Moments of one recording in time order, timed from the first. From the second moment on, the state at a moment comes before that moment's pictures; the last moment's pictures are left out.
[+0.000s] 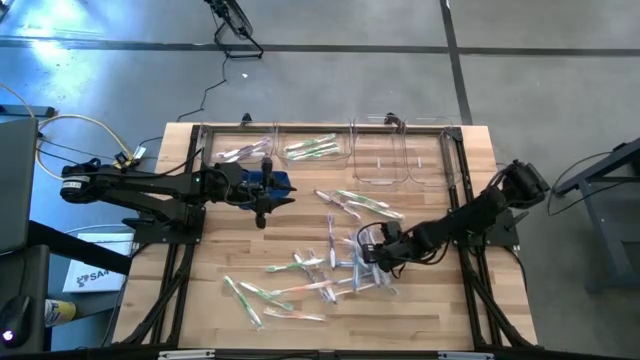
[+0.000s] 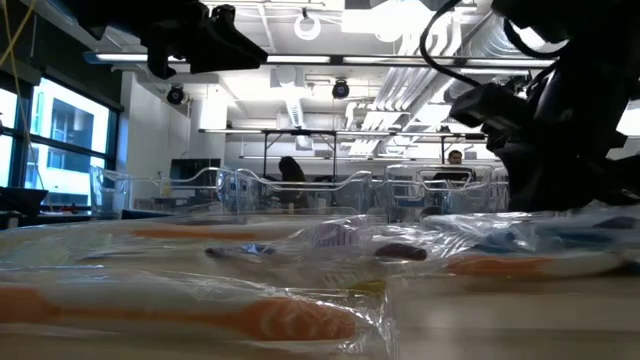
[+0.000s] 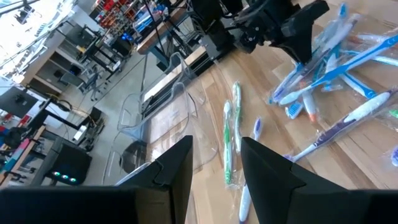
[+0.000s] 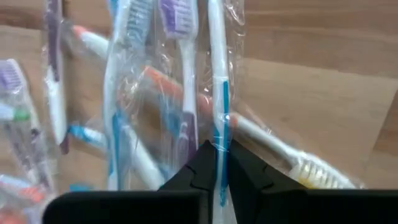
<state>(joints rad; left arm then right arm) 0.06 1.00 0.62 0.15 -0.03 0.73 0.42 1.57 0.72 -0.29 0.20 1.85</state>
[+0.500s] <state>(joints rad) 0.06 1.00 0.62 0.15 -0.03 0.73 0.41 1.26 0.72 -0.42 0.37 1.73</state>
